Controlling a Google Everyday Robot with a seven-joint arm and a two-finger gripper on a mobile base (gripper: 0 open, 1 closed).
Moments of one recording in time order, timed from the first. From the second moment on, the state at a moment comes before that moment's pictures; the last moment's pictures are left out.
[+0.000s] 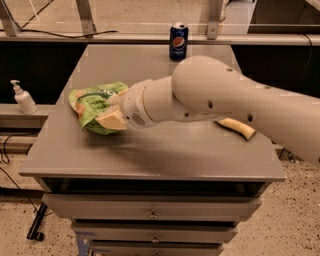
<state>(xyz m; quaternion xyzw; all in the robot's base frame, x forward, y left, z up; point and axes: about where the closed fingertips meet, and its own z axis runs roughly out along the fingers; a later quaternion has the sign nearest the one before) 0.522 0.120 0.879 -0.52 0.69 0.24 0.45</state>
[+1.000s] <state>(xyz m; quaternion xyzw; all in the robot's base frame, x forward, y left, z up) 0.539 0.027 0.976 -0.56 0.69 0.10 0.45</state>
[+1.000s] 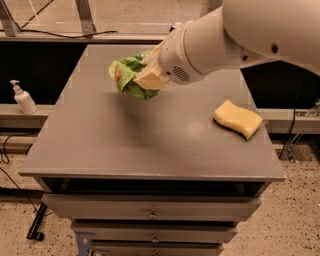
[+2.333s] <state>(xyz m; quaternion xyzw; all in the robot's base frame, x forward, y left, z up) 0.579 -0.089 0.968 -0.50 0.73 -0.01 0.47</state>
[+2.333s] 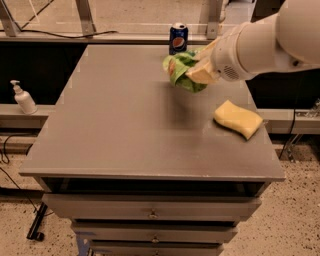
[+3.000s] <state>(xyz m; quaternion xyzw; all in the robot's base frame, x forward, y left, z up) 0.643 -0.193 0.975 -0.47 0.75 -0.08 0.45</state>
